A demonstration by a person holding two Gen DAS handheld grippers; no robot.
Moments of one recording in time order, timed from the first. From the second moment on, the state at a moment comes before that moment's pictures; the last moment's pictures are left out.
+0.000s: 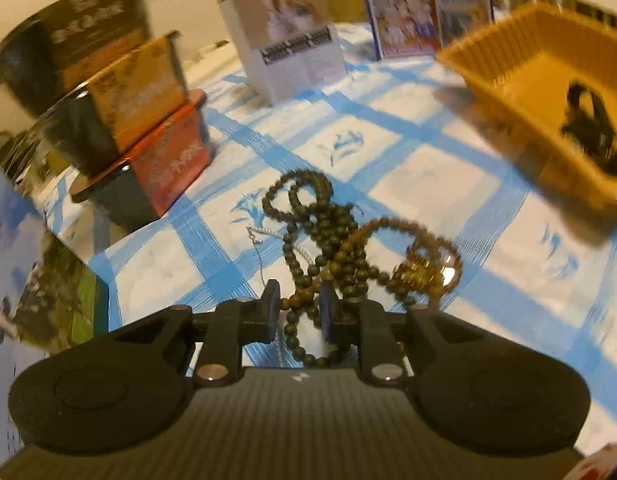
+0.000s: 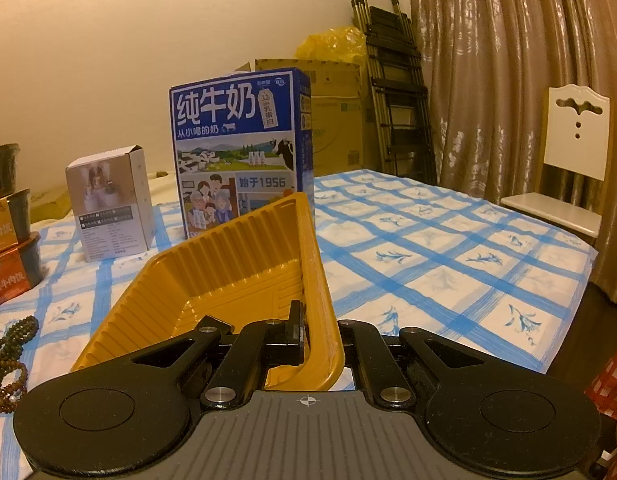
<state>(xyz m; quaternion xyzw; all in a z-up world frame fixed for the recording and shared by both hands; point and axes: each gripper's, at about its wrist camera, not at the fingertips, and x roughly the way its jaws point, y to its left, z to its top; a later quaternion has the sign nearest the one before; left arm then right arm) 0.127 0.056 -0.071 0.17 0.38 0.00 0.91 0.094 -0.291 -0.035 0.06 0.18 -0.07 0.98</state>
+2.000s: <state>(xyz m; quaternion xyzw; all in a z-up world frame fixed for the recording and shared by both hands) 0.064 0.053 0.200 0.03 0.13 -0.05 0.99 0.097 -0.291 -0.039 0.06 0.18 -0.07 0.98</state>
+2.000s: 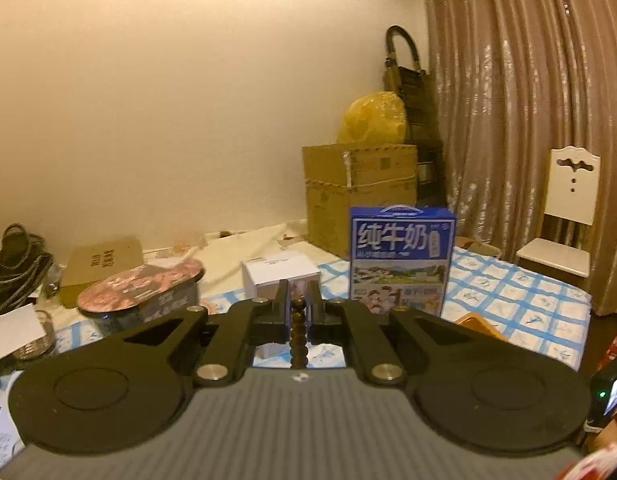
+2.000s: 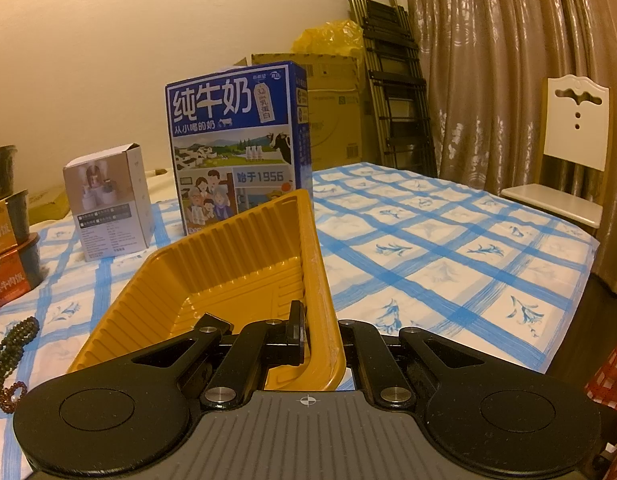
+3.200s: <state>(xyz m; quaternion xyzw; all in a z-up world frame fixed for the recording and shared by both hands) 0.194 -0.124 0.080 -0.12 0.29 -0.30 0.90 0.095 -0.286 -0.027 0.06 0.17 -0.06 0.98</state>
